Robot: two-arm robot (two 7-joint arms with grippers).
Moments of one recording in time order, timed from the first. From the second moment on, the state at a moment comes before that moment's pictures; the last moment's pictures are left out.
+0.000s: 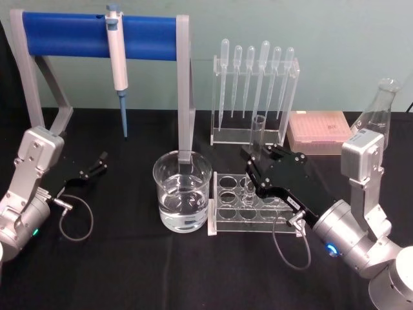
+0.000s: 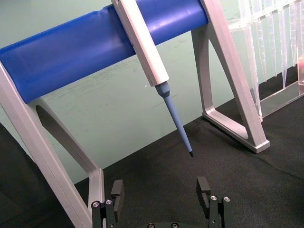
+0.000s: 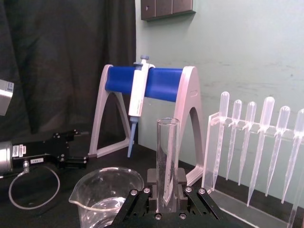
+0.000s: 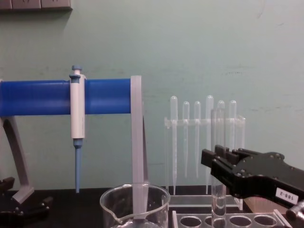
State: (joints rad) left arm -0.20 0.60 0.45 -1.41 -0.25 -0.12 0.03; right arm 0.06 0.33 -0.32 -1.64 0.29 -0.14 0.36
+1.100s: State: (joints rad) left arm -0.20 0.60 0.45 -1.41 -0.25 -0.12 0.03; right arm 0.05 0.33 -0.34 -1.60 0.22 -0.11 0.36
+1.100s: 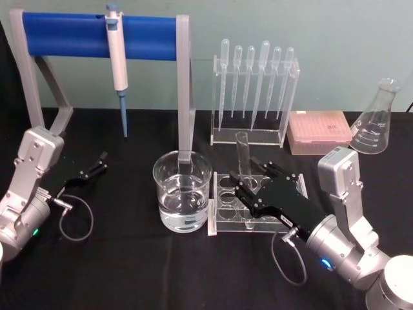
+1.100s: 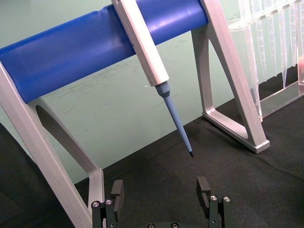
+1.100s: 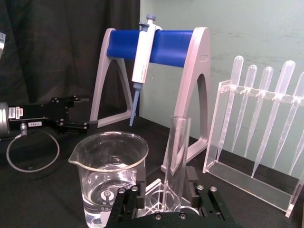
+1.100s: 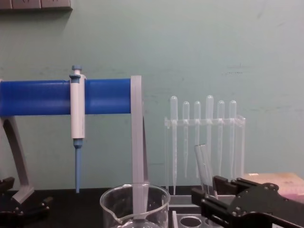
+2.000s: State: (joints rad) left arm -0.20 0.60 0.45 -1.41 -0.25 -0.12 0.03; right arm -0.25 0.40 -0.14 -1.81 0.09 -0.07 0.16
